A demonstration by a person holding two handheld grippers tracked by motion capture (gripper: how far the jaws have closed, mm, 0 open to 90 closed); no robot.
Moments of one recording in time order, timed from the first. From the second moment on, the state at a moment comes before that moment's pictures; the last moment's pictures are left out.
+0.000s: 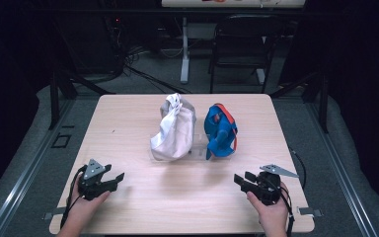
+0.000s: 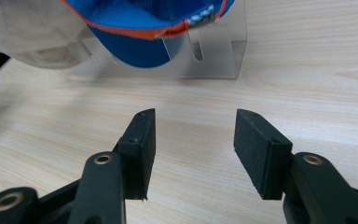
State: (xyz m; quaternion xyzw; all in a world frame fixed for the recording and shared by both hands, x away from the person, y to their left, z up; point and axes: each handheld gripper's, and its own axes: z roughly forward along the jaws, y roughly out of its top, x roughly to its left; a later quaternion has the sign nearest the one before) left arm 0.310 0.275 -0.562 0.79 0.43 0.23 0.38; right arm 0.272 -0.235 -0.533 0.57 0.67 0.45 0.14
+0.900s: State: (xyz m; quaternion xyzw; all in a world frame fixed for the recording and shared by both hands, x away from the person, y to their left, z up) left arm 0.311 0.275 -0.569 0.79 0.44 0.21 0.38; right arm 0.278 -0.214 -0.556 0.56 0.70 0.42 0.14
